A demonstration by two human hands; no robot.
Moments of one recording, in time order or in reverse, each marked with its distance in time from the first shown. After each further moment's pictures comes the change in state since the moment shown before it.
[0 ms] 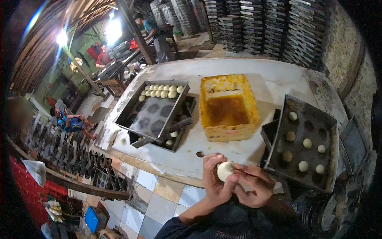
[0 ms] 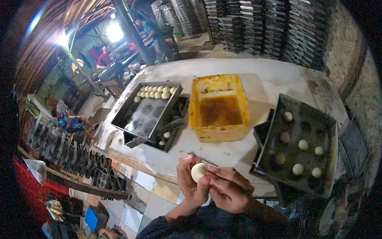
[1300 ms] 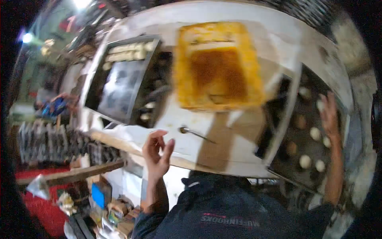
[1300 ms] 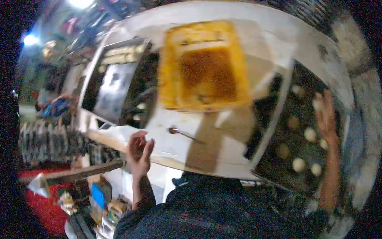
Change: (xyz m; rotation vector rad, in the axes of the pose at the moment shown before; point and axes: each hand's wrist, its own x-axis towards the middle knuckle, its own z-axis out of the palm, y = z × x) left_hand 0.040 -0.104 -0.115 0.411 -0.009 -0.720; right_hand -0.028 0.317 -0.283 -1.064 -0.615 0.378
